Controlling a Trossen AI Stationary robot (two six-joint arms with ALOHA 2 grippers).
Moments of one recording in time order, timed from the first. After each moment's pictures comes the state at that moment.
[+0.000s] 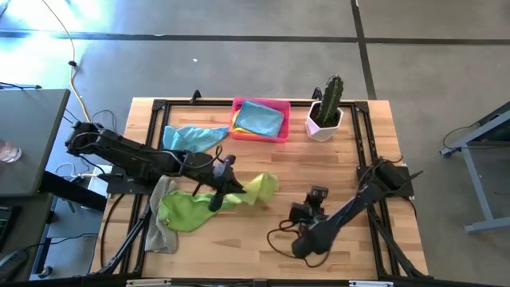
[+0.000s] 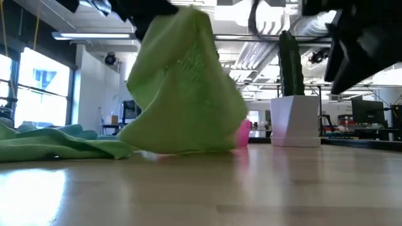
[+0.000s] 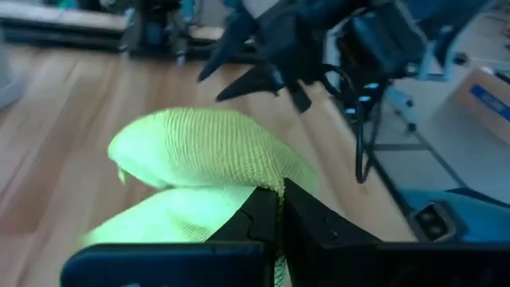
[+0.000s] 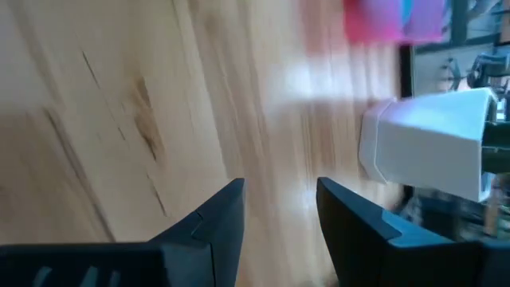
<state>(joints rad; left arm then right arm) -0.06 1.30 0.75 0.16 0.10 -0.17 0.67 2.02 1.51 -1.51 0.66 1.02</state>
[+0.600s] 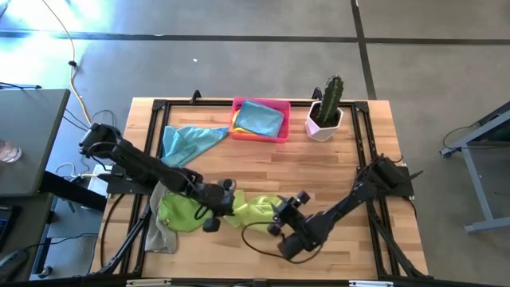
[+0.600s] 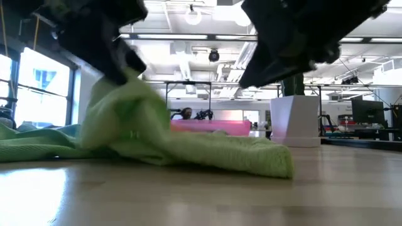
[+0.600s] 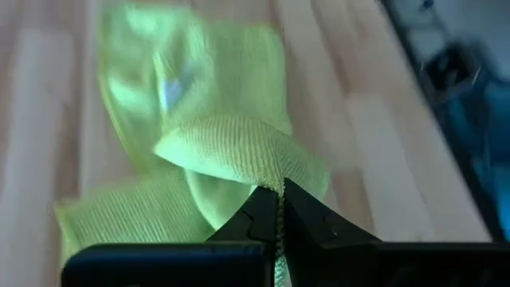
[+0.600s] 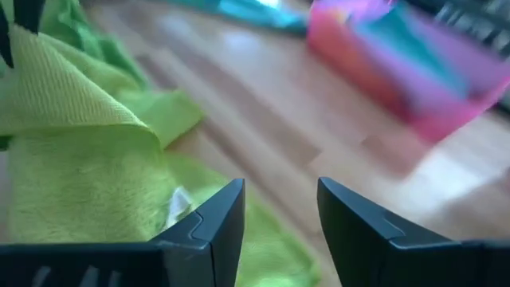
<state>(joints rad) -0.25 1.49 0.76 -0.07 0.05 -0.26 0.62 2.01 1.36 -0.73 1.03 1.17</state>
